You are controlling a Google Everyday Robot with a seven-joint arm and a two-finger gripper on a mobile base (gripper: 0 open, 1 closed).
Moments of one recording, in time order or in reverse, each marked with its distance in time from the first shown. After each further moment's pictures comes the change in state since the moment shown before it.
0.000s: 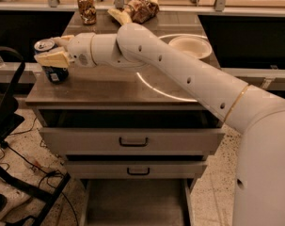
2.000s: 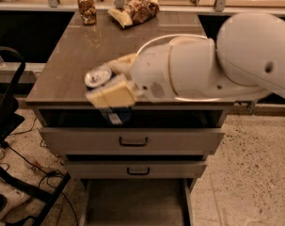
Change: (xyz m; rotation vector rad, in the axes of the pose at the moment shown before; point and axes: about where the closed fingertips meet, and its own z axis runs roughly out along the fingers) arm -0.032 0.156 -0.216 0.110 0.280 -0.004
